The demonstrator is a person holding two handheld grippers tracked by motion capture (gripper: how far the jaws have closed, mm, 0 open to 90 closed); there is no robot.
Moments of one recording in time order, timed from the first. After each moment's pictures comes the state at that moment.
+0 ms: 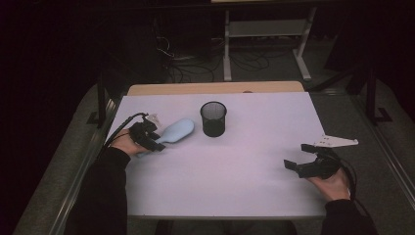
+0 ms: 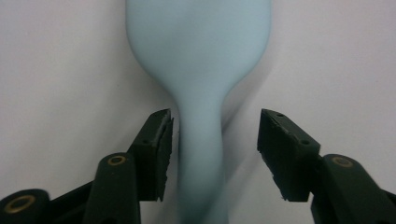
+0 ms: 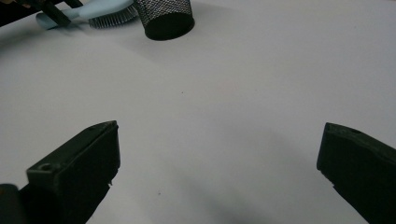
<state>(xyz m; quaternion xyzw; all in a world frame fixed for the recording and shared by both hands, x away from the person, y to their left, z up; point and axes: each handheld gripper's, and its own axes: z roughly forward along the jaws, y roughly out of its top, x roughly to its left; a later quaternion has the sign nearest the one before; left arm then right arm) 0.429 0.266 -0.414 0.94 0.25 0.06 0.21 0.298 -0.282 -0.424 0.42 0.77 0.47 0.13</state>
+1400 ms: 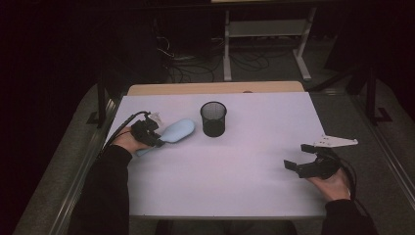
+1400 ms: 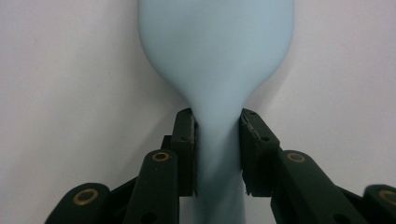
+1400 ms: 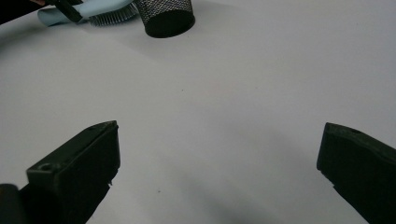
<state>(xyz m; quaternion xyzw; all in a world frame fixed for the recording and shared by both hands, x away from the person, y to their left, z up) 0.438 0.262 -0.416 0.95 0.23 0.07 0.20 0.298 -0.283 -0.425 0.42 0.77 0.47 0.12</state>
